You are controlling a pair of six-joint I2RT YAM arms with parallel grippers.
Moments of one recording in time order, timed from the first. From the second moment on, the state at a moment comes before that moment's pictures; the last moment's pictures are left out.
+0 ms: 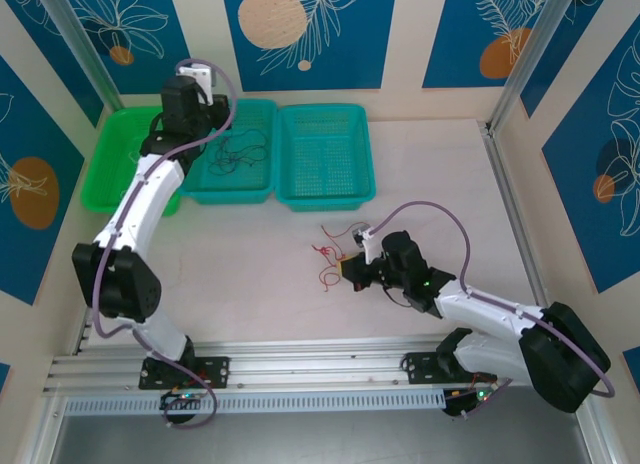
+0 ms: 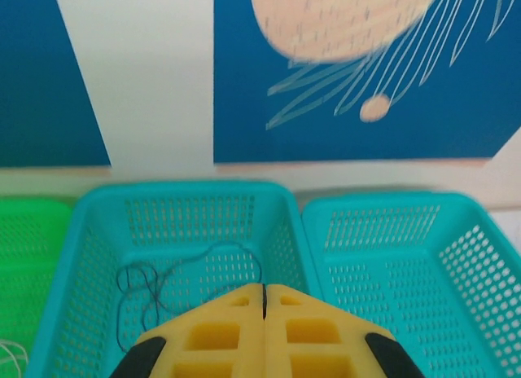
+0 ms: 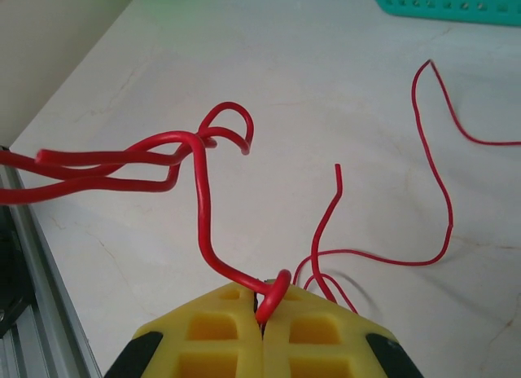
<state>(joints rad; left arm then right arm) -0.18 1.69 1.66 -0.33 0.00 -0.13 0.68 1.08 0.39 0.16 -0.31 0.37</state>
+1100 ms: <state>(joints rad) -0.14 1.76 1.52 -0.43 0.06 -0.23 0.68 0.98 0.38 0.08 -0.25 0.39</state>
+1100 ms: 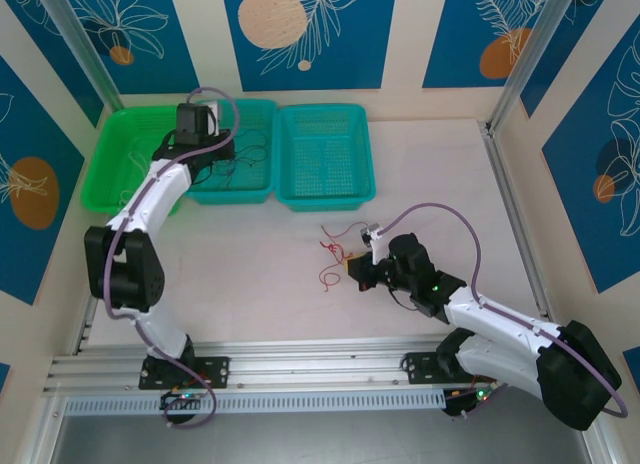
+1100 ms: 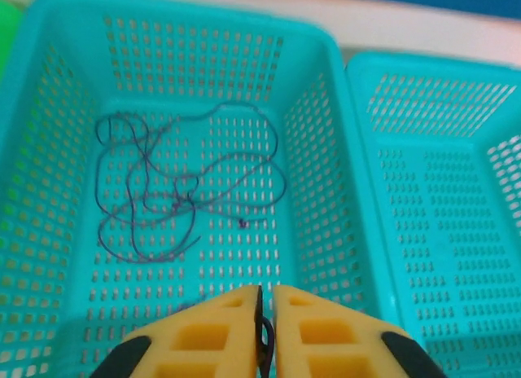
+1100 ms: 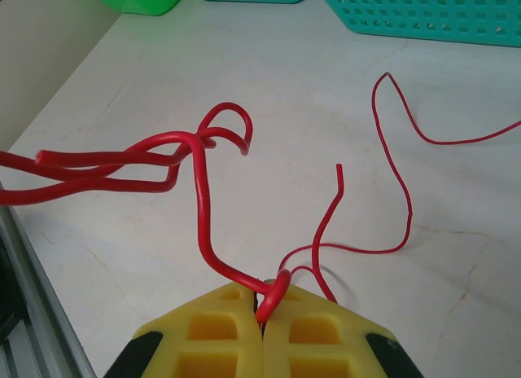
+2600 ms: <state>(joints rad) -0.26 1.17 1.15 -0.38 0.33 -0.24 0.64 1.26 0.75 -0.20 -0.04 0.48</state>
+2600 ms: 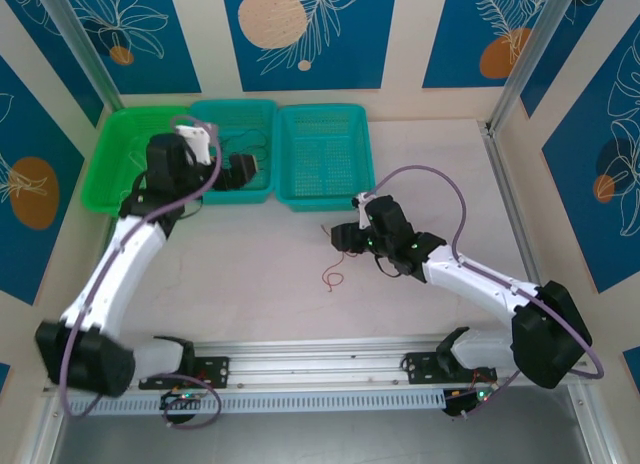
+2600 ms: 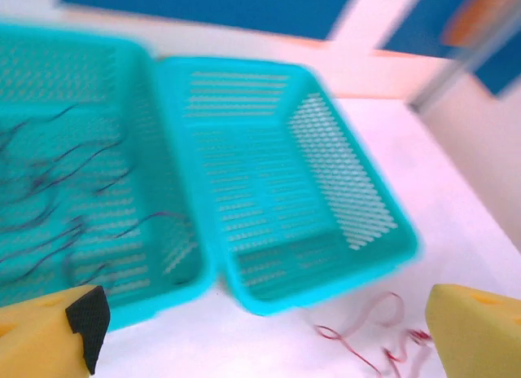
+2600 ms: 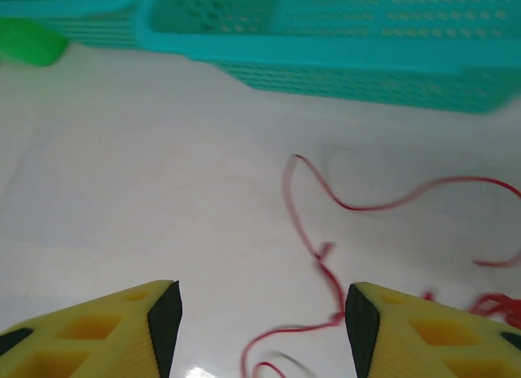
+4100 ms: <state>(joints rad) -1.01 0.97 0.58 -0.09 0.29 0.20 0.57 1.45 0.70 -0.48 0.19 0.77</state>
